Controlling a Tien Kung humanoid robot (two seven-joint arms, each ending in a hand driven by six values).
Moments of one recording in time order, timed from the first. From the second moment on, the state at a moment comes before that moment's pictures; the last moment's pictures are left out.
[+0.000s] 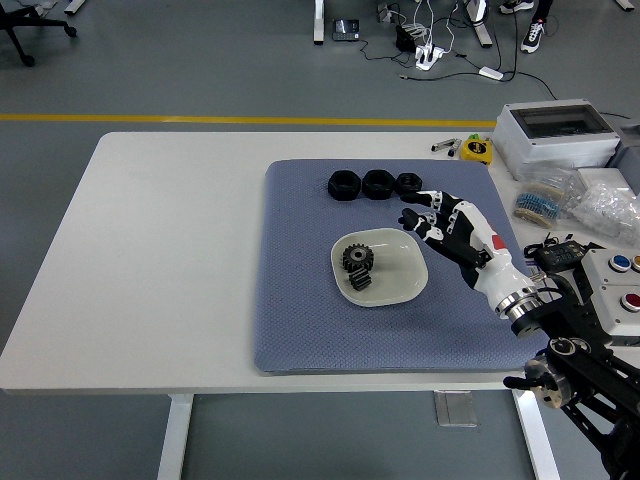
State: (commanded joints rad) left arm -0.11 0.10 -0.50 -0.22 1.07 0.15 0.17; right arm 0.42 -0.27 0.81 1.30 -0.67 -0.13 0.25
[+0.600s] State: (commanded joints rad) left arm -0.11 0.10 -0.49 -0.22 1.06 0.15 0.16; right arm 0.24 -0.22 1.02 1.37 -0.52 -0.11 0.33
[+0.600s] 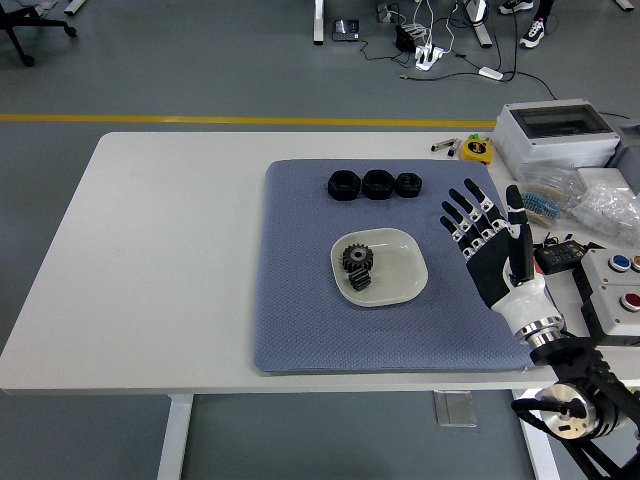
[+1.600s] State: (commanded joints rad) left arm -0.10 0.12 -0.33 -0.23 0.89 0.16 0.10; right arm 0.05 -0.35 1.20 1.54 -0.89 -0.32 0.27
